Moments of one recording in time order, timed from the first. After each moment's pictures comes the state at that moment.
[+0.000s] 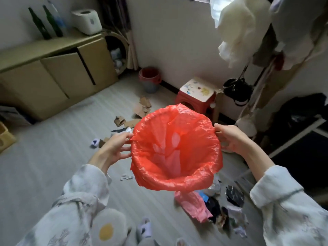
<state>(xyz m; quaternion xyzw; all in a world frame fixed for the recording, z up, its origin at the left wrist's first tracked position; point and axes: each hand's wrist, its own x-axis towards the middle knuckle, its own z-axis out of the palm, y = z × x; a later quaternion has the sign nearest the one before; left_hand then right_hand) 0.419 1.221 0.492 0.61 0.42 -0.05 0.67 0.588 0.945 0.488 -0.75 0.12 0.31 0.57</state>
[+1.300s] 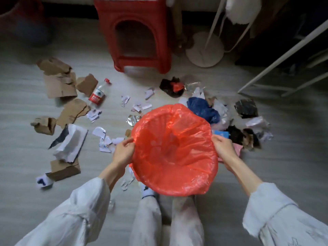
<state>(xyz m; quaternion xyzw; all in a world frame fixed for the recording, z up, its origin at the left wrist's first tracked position) 0.684 1.363 0.107 0.74 0.34 -0.33 0.48 0.624 1.079 0.057 -0.74 0.44 0.17 0.48</state>
